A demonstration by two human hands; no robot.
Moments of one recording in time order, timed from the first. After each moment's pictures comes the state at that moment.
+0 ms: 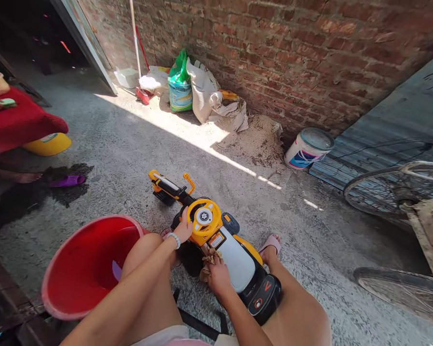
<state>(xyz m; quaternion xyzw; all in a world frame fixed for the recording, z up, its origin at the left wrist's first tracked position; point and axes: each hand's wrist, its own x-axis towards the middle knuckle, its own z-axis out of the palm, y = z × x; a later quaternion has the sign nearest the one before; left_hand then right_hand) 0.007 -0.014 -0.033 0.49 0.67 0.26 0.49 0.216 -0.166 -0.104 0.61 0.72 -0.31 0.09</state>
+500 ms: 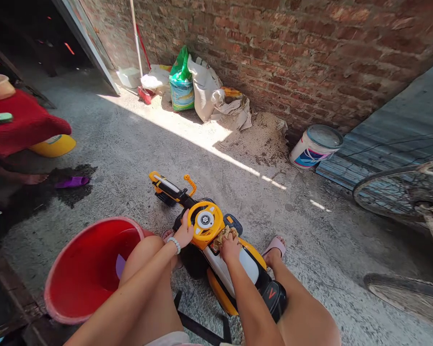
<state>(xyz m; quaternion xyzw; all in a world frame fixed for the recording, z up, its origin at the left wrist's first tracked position) 0.004 -0.016 -0.039 0.50 0.67 0.26 0.48 0.232 -0.062 -0.115 0.72 0.64 -0.24 0.13</state>
